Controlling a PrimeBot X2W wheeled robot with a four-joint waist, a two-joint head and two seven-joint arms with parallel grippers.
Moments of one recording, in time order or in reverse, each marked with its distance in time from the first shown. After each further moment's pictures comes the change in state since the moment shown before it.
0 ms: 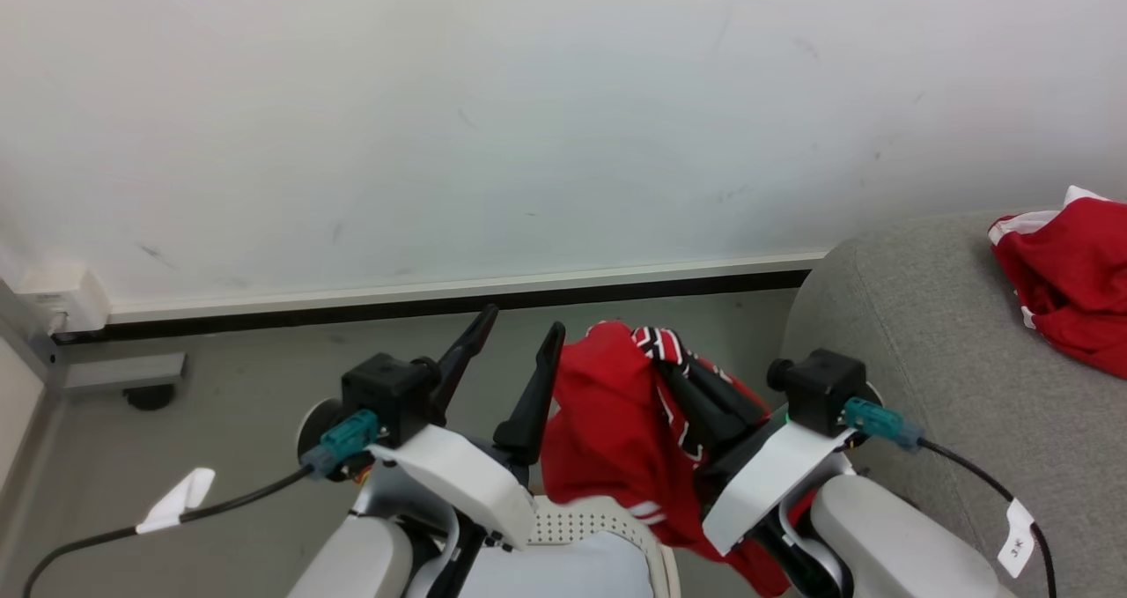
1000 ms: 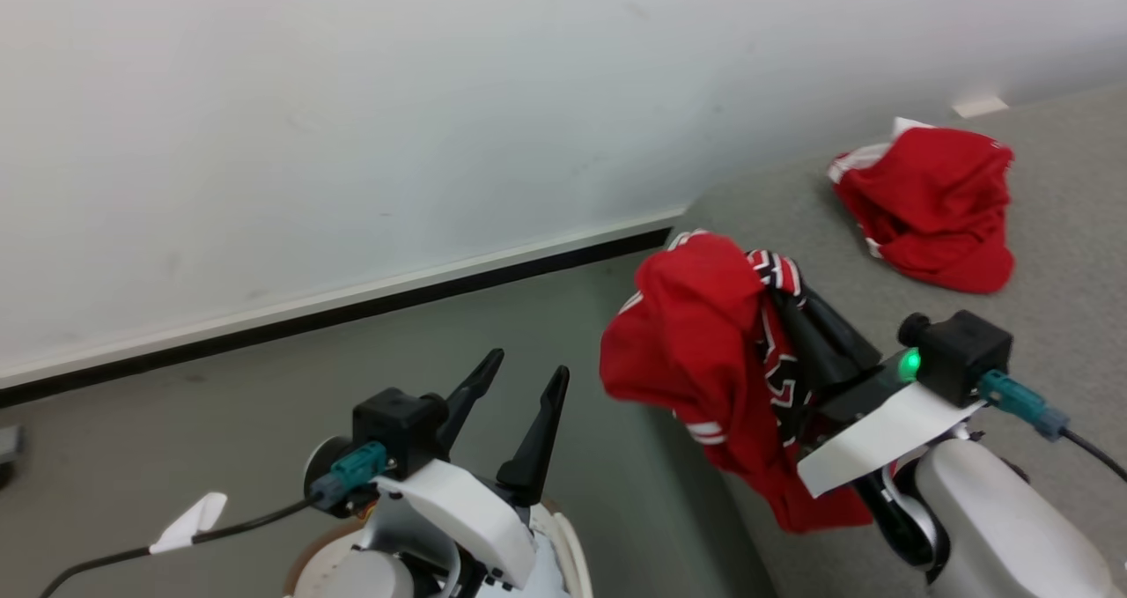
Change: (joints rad) left arm 0.056 0.022 -0.031 -0.003 -0.022 0.005 0.011; right arm 0.066 -0.087 -0.267 -0.143 -0.150 0.000 0.000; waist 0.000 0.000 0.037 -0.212
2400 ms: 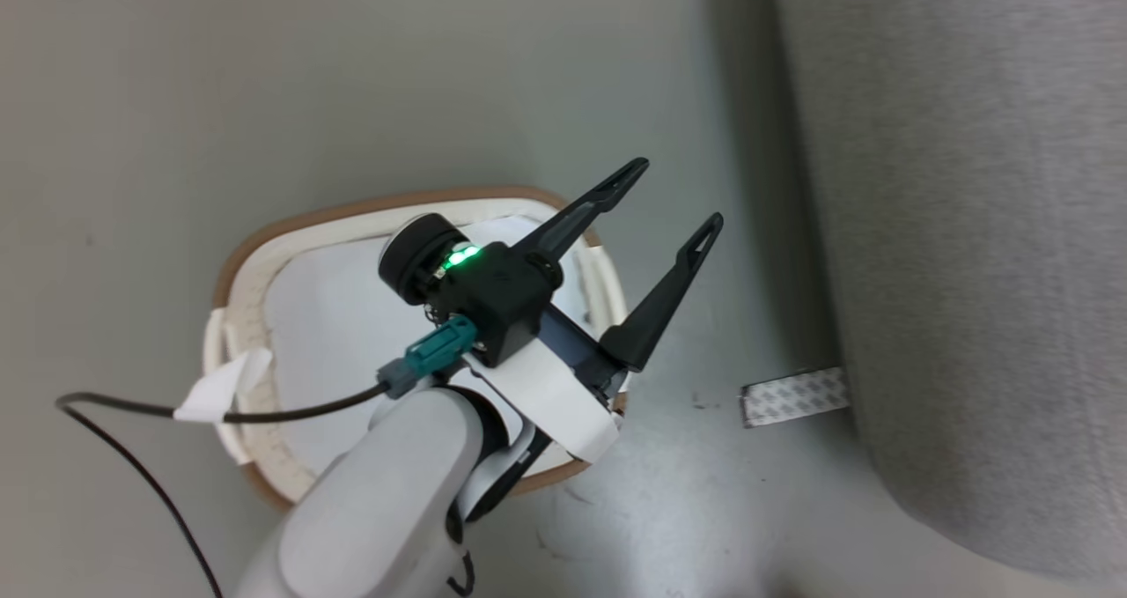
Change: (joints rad) left arm -0.387 0.003 -0.162 -0.008 0.081 -0.142 -0.091; right arm -0.509 -0.311 -0.891 0.470 -0.331 0.000 -0.001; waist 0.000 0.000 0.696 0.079
